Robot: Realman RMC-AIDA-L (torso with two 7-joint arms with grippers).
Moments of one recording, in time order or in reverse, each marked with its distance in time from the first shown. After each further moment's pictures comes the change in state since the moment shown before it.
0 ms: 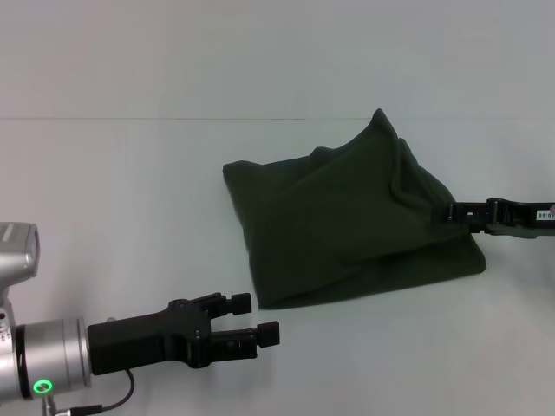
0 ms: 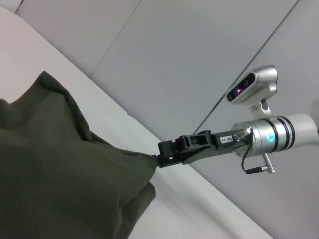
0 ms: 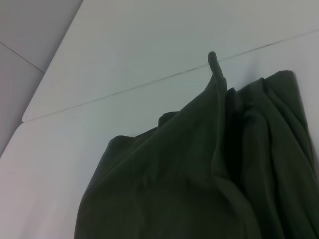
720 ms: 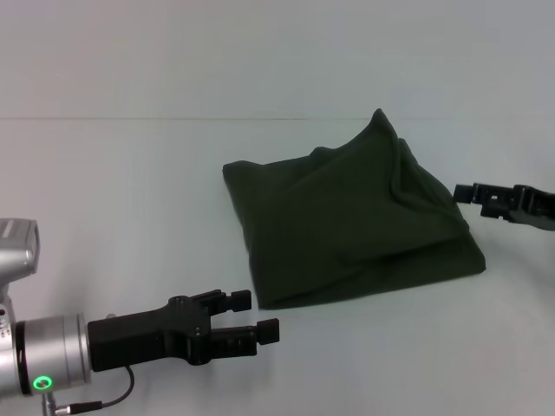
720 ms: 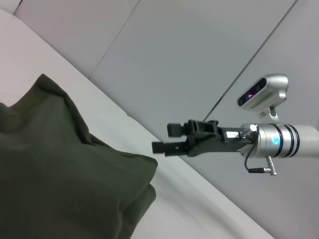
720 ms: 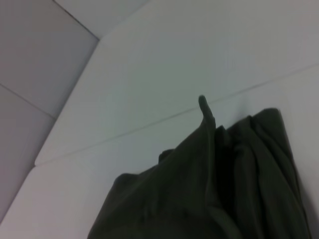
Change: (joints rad) left arm -0.005 0.002 0.000 0.005 0.000 -0.001 0.000; right arm -0.074 -0.003 0.012 -0.016 0.142 0.003 -0.053
